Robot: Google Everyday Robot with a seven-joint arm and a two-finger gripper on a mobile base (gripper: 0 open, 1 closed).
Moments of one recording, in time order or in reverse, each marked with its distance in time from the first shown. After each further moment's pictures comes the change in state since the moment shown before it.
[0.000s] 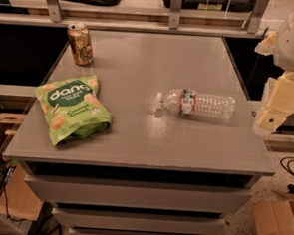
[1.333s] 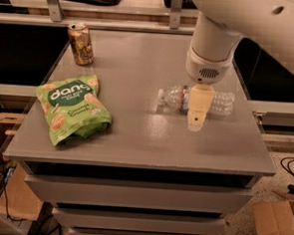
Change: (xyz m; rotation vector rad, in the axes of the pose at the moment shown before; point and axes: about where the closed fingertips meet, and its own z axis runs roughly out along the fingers) arm -0.075 -0.034 0.124 -0.072 0.149 -0.135
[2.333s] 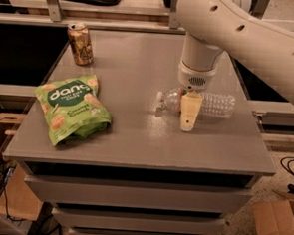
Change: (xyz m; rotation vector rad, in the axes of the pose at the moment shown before) arm -0.008 -0.020 0.062 -0.096 0.023 0.009
